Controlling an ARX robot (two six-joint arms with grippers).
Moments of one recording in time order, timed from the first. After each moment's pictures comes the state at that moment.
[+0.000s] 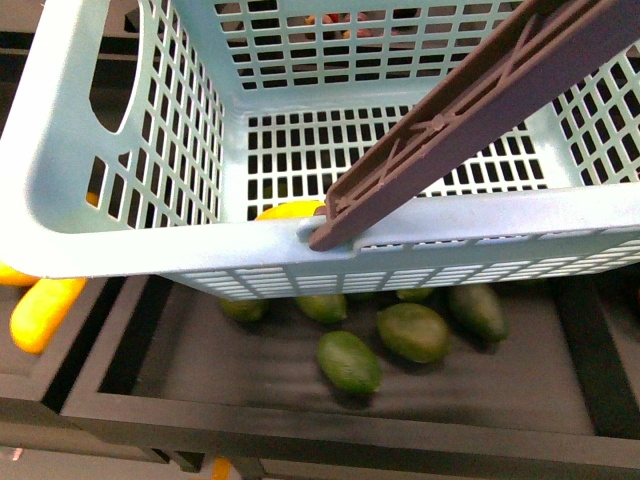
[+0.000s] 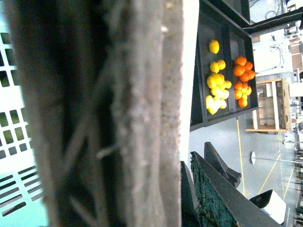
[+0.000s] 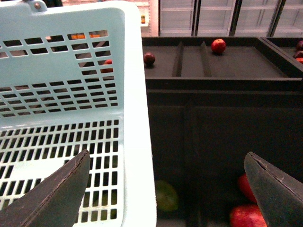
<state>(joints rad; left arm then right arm) -0.61 1.74 1.63 -0.46 0.43 -0.80 0.00 0.82 0.14 0.67 0.00 0.00</state>
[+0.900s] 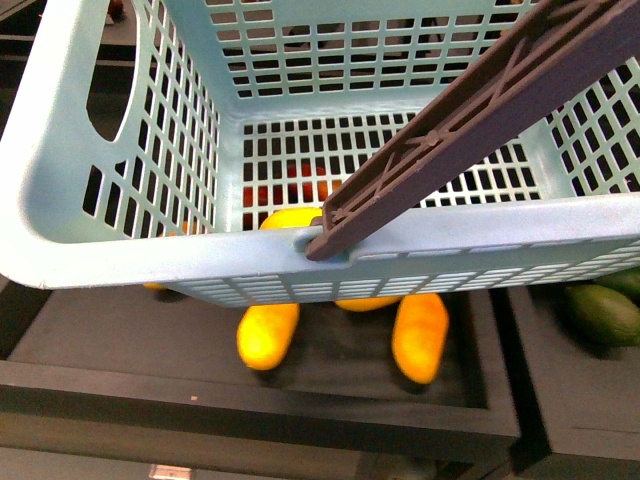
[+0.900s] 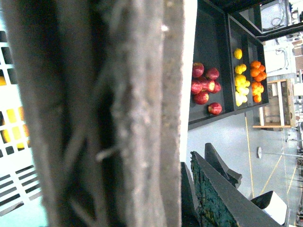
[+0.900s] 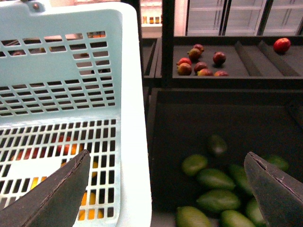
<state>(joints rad) -0.61 1.74 1.63 -0.46 0.43 -0.80 0.00 0.82 0.14 0.67 0.00 0.00</state>
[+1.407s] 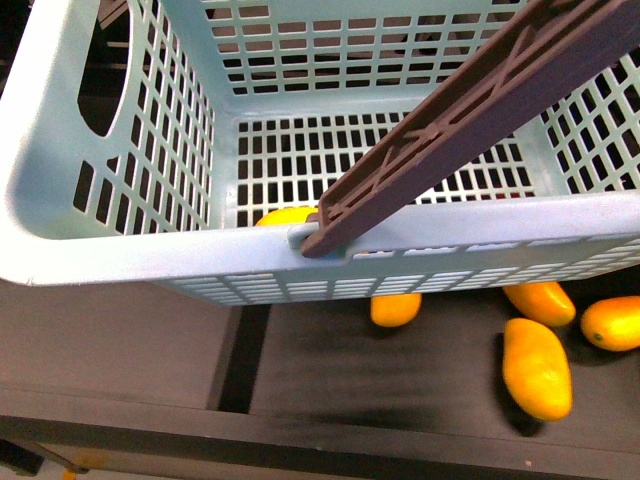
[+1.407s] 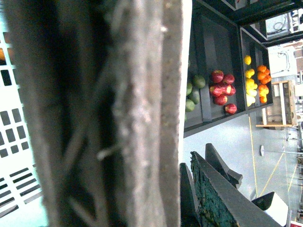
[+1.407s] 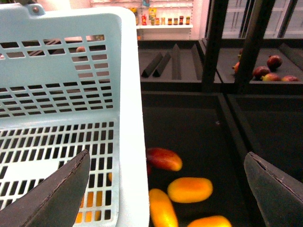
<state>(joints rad) -0.61 1.74 1.63 -0.46 0.43 -0.80 0.00 0.82 0.13 0.67 0.00 0.00</state>
